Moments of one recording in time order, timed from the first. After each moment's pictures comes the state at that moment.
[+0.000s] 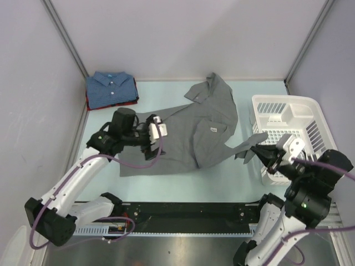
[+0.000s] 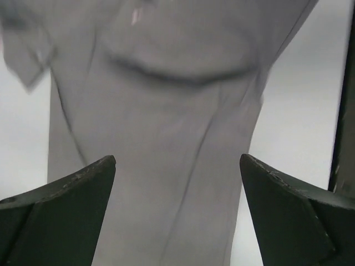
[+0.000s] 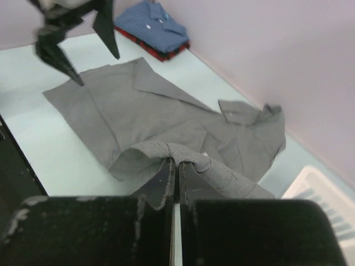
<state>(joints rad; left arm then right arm) -0.41 1.07 1.02 -0.73 0.64 0.80 -0.61 0.50 1.28 -1.12 -1.44 -0.66</state>
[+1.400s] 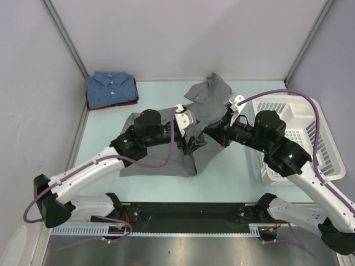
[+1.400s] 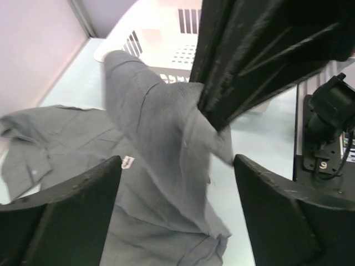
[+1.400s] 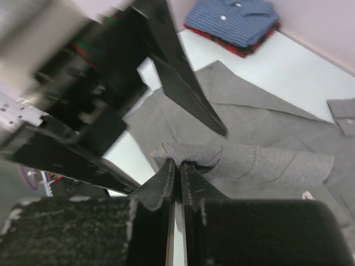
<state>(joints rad) -0.90 1.17 1.10 -0.07 0.36 0.17 0.76 0.91 1.16 -0.39 -0.26 0.10</state>
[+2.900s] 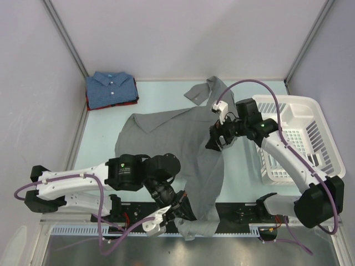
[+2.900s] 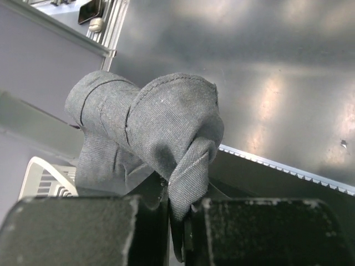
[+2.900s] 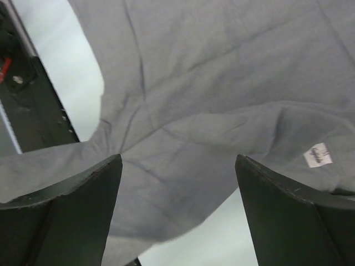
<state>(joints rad) -1.43 1.13 1.23 -0.77 0.91 1.22 0.42 1.25 1.10 -0.62 -0.65 -0.22</state>
